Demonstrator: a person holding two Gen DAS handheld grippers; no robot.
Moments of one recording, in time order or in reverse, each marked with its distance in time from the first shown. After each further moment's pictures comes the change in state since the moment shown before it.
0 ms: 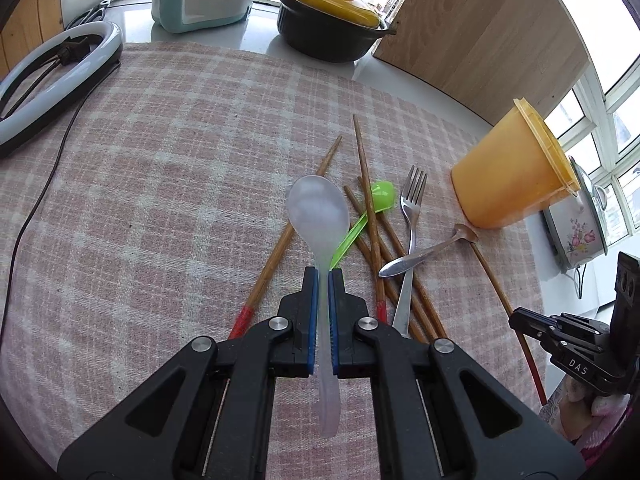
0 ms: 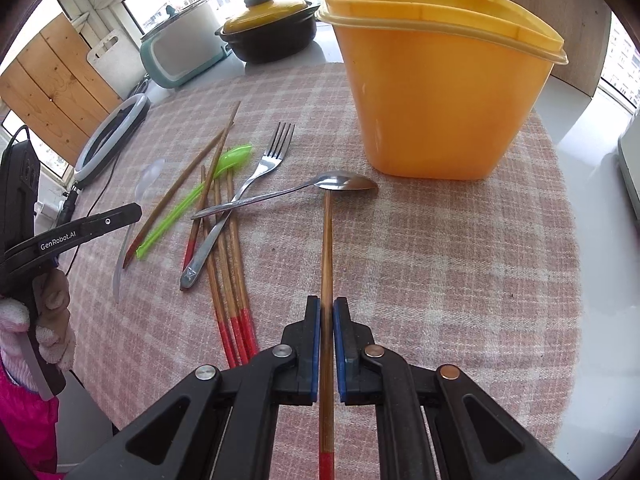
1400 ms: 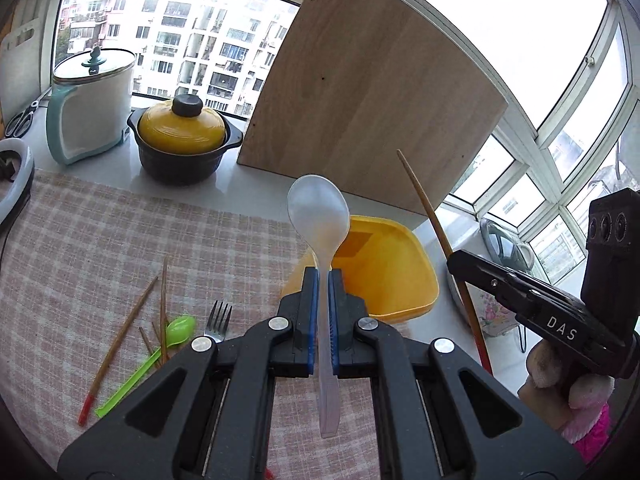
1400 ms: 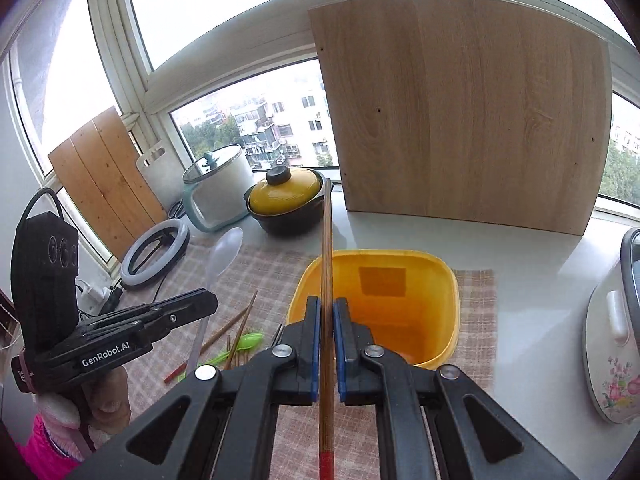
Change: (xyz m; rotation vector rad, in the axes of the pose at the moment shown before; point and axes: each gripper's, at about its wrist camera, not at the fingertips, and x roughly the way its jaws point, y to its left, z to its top) left arm -0.042 -0.177 0.074 0.066 -0.260 -0.177; right arm -0.134 -0.051 0.117 -0.094 -0.398 0.106
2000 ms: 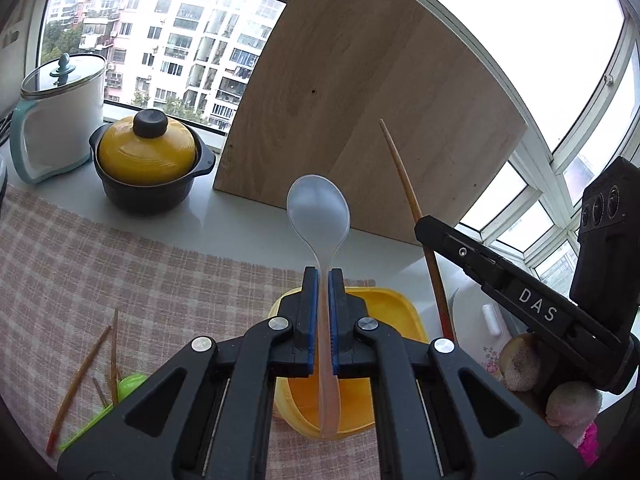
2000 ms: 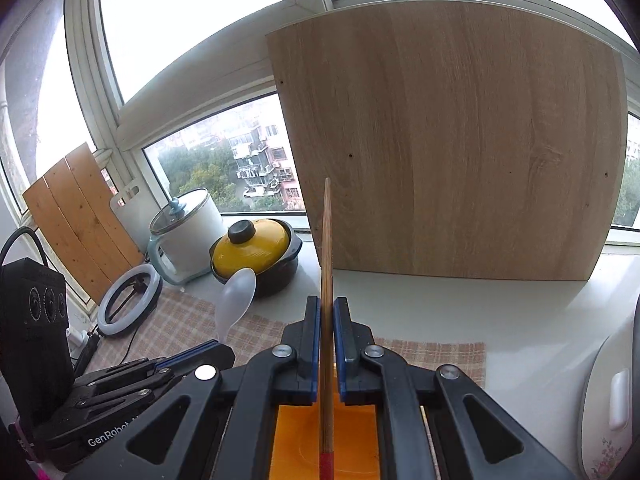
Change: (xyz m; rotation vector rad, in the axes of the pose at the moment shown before) left arm 0.069 -0.021 0.044 -0.049 -0.042 0.020; right arm 0.051 -0.042 0.061 0.022 -0.087 -0.018
